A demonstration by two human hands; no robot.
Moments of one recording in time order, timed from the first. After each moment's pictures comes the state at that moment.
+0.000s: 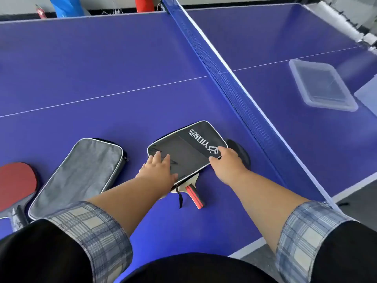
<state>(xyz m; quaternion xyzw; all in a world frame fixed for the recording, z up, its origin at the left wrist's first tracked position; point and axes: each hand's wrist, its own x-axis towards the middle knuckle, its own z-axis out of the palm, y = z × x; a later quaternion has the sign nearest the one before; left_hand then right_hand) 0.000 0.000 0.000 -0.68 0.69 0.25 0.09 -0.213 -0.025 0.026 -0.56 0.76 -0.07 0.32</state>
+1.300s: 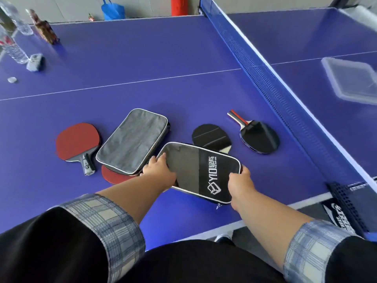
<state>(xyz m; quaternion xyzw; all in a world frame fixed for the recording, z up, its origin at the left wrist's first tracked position) 0.095 0.138 -0.016 -0.80 0.50 0.32 0.01 -0.128 0.141 -0.010 -0.18 0.76 -0.35 0.51</state>
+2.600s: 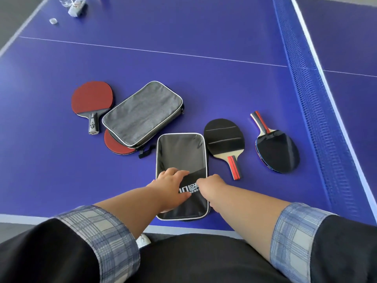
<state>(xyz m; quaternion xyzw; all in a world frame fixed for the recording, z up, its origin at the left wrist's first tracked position) 0.031 0.193 -0.054 -0.73 0.57 0.38 -0.01 -0.108 0.117 -0.027 -0.46 0.73 0.10 0.49</state>
